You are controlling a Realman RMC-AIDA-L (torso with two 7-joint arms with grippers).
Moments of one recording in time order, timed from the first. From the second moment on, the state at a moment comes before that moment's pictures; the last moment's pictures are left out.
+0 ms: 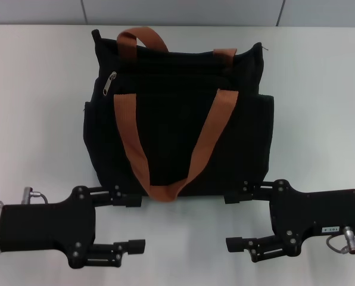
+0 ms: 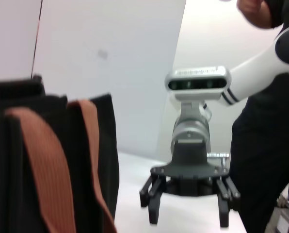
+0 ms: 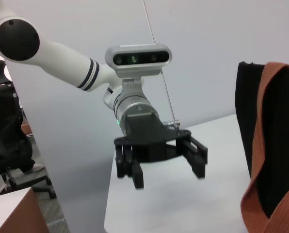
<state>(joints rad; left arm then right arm) -0.35 -1.97 1.01 0.41 1.73 1.83 -0.96 0.53 2.08 -0.72 -0.40 -2.12 -1.76 1.04</state>
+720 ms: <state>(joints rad) -0.36 -2.01 0.36 0.41 1.70 1.95 -0.89 0.52 2.08 -0.71 -0.40 -2.12 -1.77 1.04</state>
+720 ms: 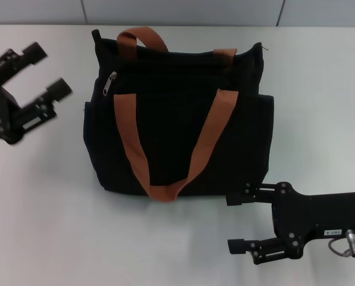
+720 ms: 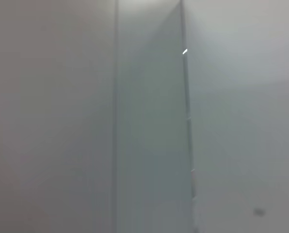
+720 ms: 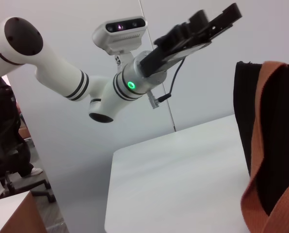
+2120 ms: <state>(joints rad) -0.53 -1.96 0.52 0.54 2.00 1.60 -1.00 0.52 2.08 -0.69 -0.41 -2.12 -1.78 1.04</state>
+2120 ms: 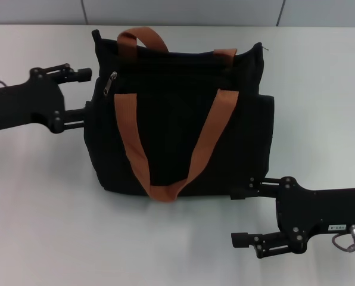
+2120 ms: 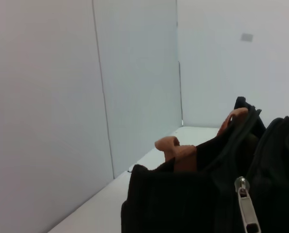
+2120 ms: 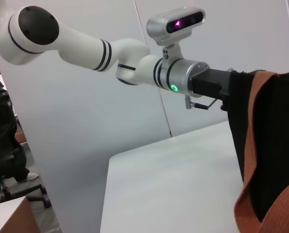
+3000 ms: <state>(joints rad) -0.54 -2.00 0.52 0.57 1.99 1.55 -0.87 0.52 2.08 -0.68 -0.41 -2.12 -1.78 1.05</state>
